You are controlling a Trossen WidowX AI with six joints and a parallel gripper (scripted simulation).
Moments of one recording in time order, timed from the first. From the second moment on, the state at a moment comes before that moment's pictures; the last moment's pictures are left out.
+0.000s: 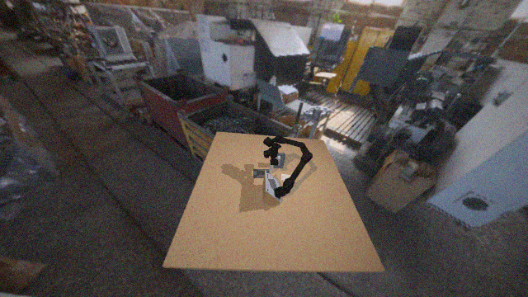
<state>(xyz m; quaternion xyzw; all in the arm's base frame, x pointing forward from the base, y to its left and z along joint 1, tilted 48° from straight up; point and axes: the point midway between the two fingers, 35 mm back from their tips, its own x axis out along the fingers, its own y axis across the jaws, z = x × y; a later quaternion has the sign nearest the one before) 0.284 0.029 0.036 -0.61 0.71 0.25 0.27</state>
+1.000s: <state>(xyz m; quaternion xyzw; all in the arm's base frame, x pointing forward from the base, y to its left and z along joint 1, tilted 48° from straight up) 0.275 0.035 0.011 -0.61 0.70 0.25 0.26</state>
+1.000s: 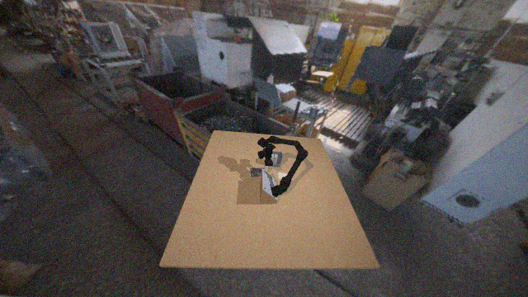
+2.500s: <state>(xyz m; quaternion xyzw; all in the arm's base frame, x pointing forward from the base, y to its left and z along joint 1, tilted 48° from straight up) 0.272 0.069 0.045 -0.68 0.63 0.23 0.29</state>
